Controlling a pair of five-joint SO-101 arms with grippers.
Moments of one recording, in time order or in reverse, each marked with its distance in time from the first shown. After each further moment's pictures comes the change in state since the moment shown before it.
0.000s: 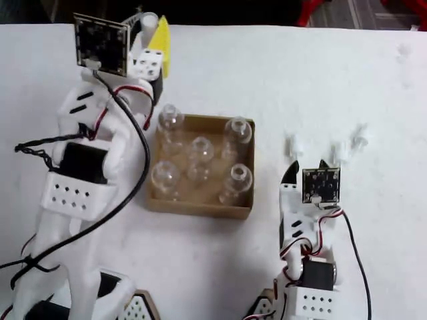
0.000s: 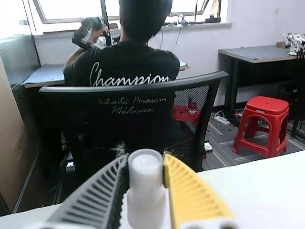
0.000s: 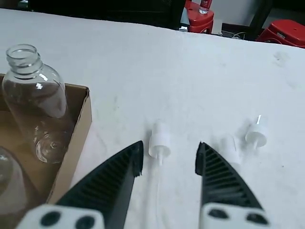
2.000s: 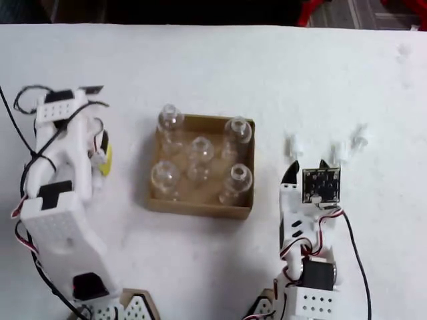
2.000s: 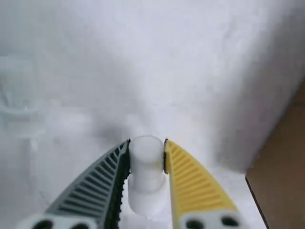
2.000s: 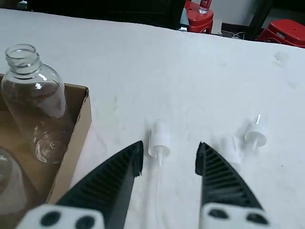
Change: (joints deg) left arm -27.5 61.5 -27.5 63.0 -6.2; right arm 0.0 0.0 0.0 0.0 0.0
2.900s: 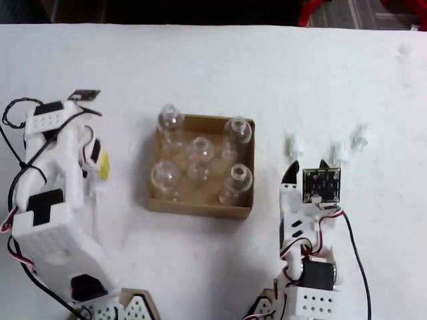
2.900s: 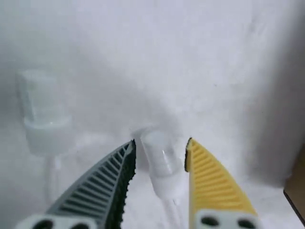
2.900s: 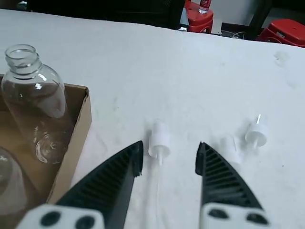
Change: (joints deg) left arm -3.9 -6.7 13.1 -12.3 -9.1; right arm 0.0 0.0 0.0 0.0 -0.2
